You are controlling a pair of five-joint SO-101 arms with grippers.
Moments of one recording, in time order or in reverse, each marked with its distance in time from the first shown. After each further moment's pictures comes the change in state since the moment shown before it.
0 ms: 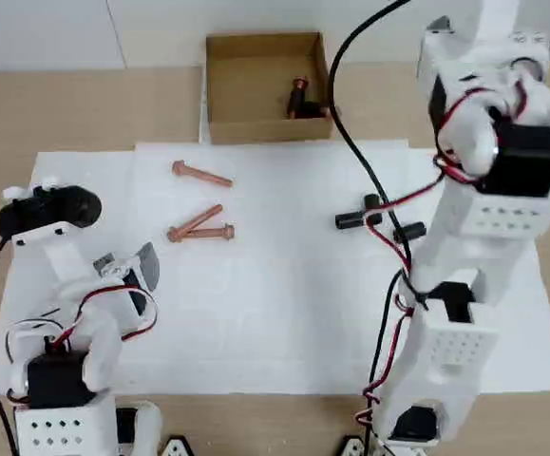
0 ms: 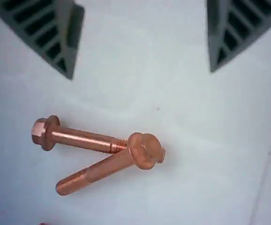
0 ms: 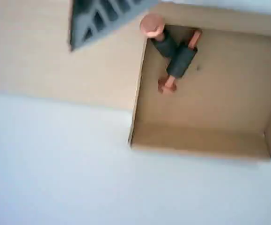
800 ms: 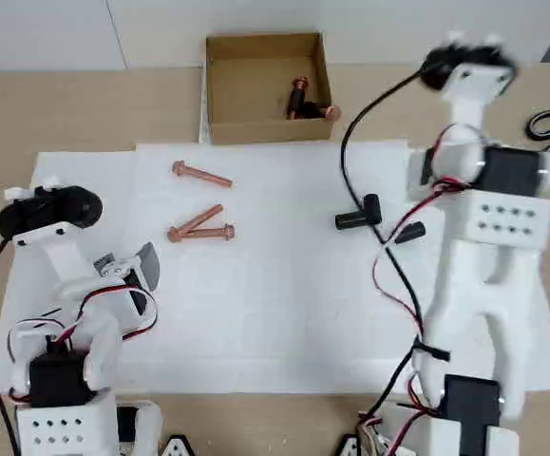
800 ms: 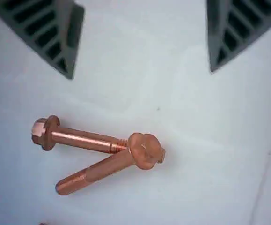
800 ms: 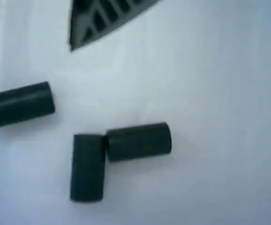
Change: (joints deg) left arm 0.0 0.0 0.0 0.0 0.0; right arm 3.1 -34.9 85.8 -8.5 0.0
